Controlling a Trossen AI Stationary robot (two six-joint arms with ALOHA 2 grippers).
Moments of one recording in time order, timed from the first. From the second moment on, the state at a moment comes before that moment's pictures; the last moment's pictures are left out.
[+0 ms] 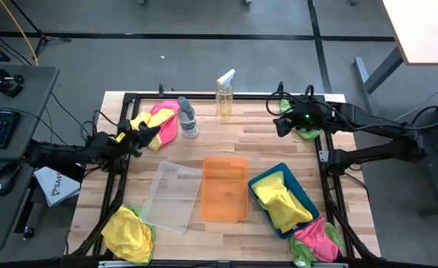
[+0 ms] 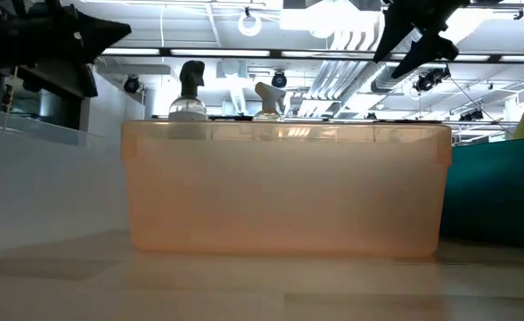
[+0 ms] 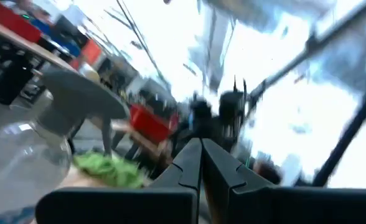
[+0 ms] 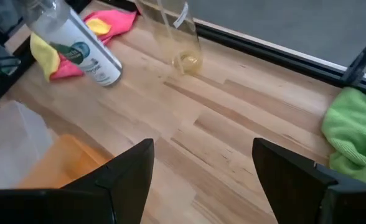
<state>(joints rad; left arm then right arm) 0.03 0.22 0.02 0.61 -0.33 -0.58 -0.24 1.01 1.10 -0.90 0.31 0.68</state>
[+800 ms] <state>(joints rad) 0.34 0.80 0.94 -1.18 -0.36 -0.72 -0.24 1.03 1.10 -0.90 0.37 0.64</state>
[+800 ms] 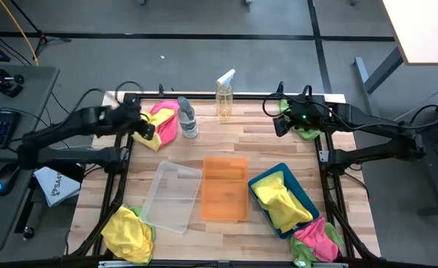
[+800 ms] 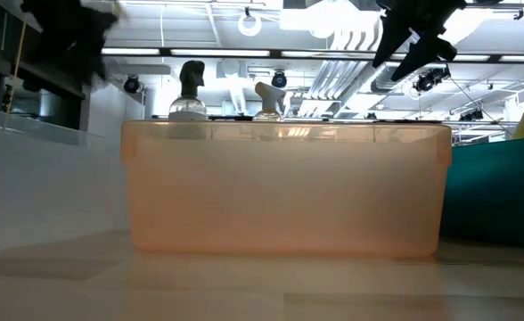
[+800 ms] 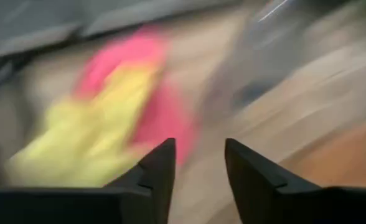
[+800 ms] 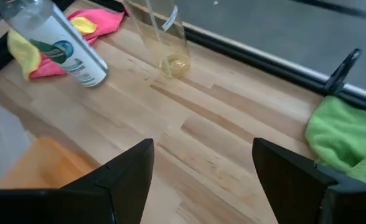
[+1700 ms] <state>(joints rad) 0.61 1.36 0.82 -1.14 -0.37 0.23 -0.24 1.07 1.10 -0.90 0.40 0.65</state>
